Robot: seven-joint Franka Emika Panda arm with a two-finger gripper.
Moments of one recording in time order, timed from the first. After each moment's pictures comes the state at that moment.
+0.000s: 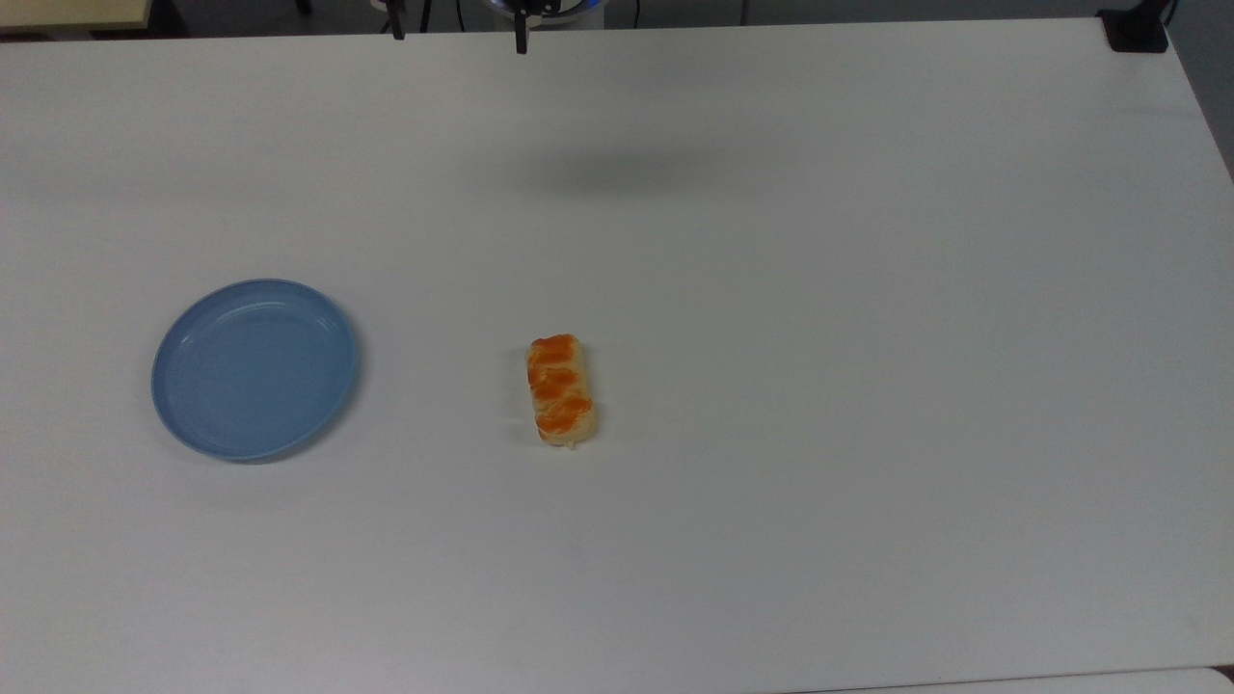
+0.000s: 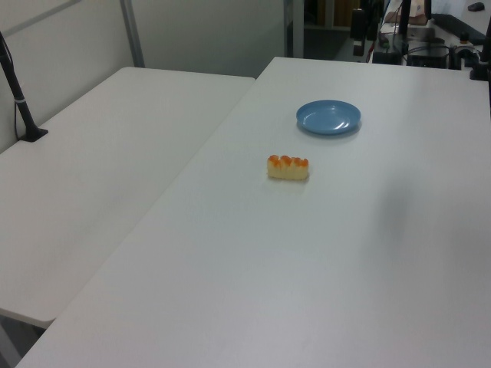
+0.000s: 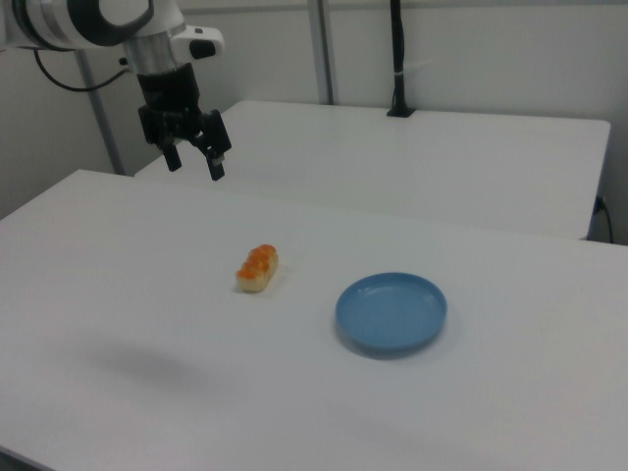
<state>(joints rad) 0.05 0.02 -0.04 -1.55 -0.05 1.60 0.08</state>
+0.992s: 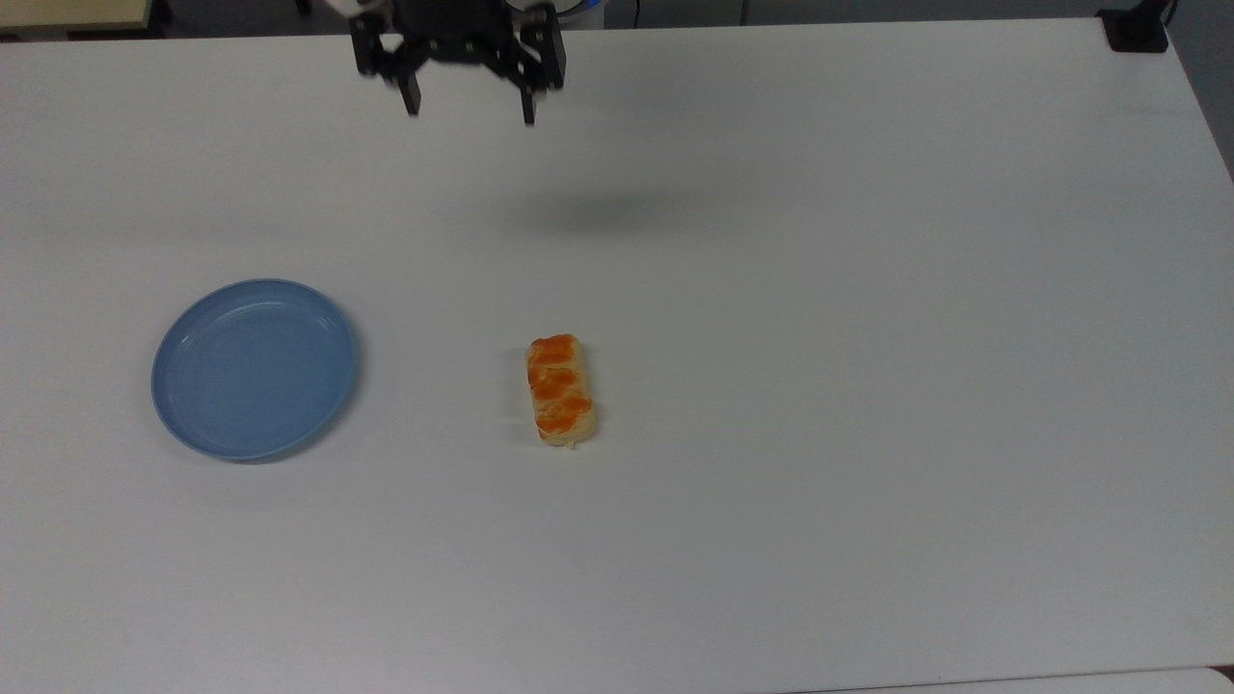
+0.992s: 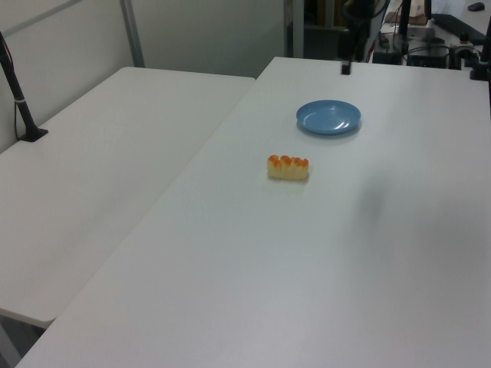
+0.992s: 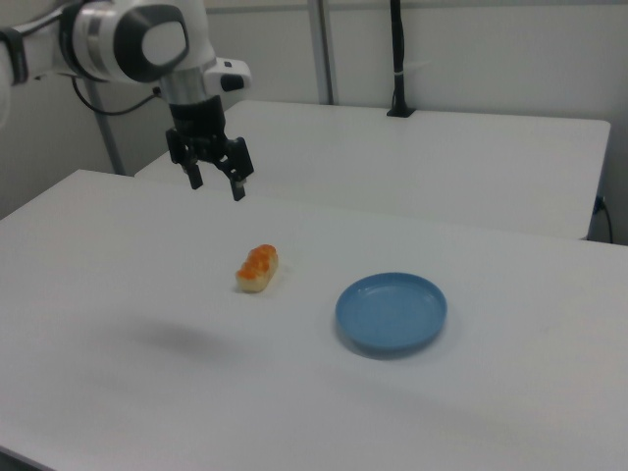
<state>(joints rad) 0.03 0.12 -0.04 -1.56 0.00 1.71 0.05</state>
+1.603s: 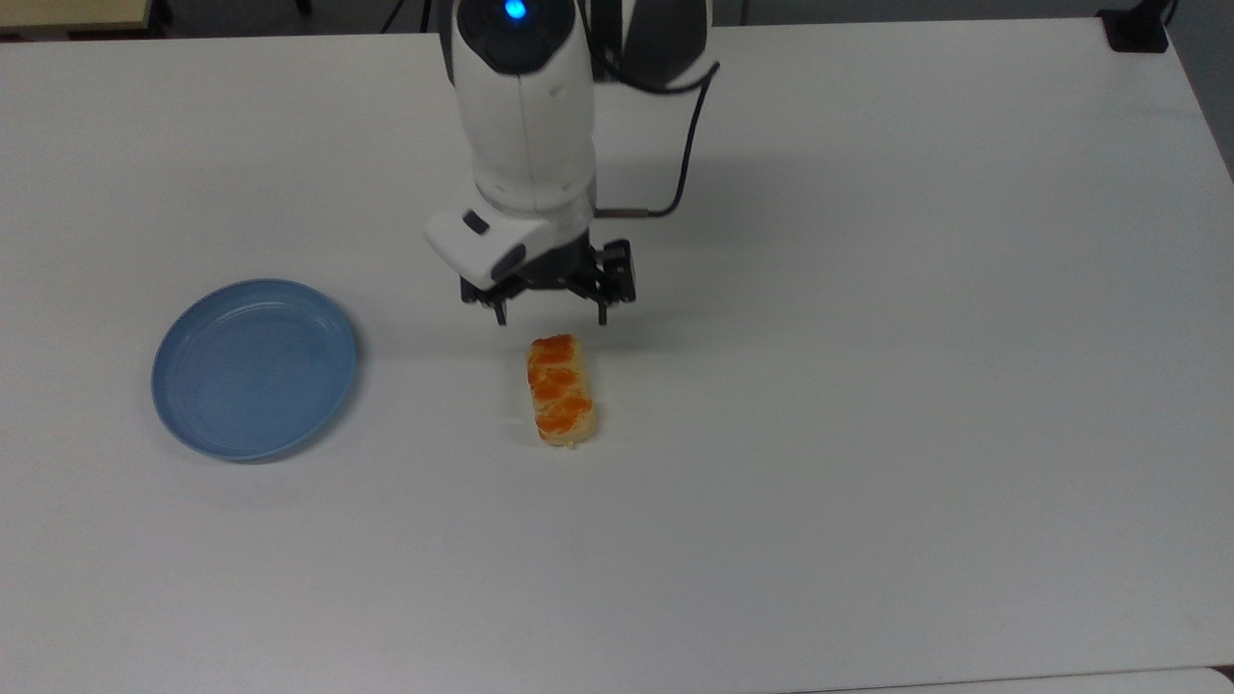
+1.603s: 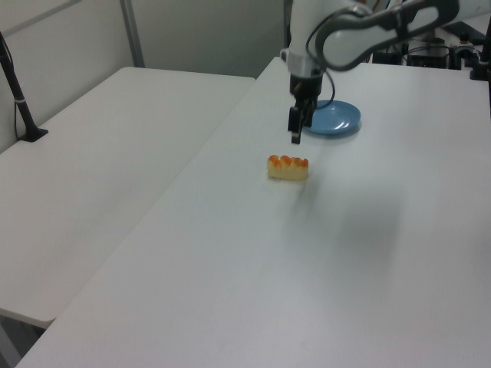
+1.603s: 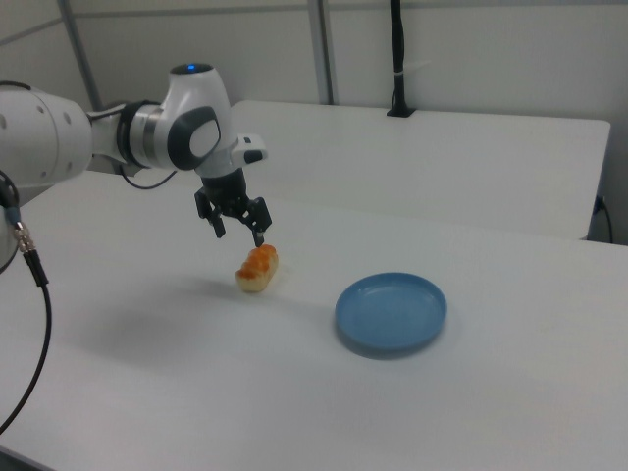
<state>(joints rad) 0.11 0.44 -0.02 -1.56 0.00 2.07 0.05</state>
